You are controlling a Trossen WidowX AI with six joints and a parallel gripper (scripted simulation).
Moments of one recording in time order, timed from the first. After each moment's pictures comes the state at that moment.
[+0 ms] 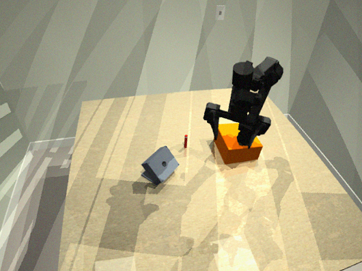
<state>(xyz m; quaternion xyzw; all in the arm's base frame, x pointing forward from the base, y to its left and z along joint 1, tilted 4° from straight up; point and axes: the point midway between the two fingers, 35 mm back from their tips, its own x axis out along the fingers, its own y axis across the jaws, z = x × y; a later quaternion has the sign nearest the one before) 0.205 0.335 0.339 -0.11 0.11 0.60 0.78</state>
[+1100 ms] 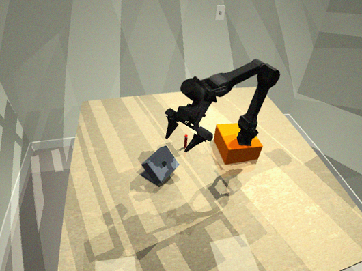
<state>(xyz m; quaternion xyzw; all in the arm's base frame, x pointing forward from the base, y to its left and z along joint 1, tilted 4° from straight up) 0.336 0.209 0.200 -0.13 0.35 0.36 0.85</state>
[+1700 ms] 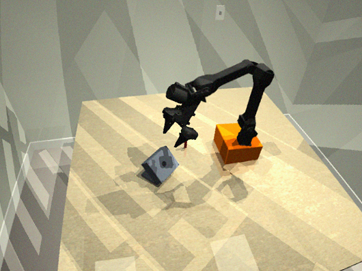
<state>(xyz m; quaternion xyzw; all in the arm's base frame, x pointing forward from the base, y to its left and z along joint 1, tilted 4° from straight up) 0.357 0.112 0.129 -0.11 0.48 0.23 0.84</state>
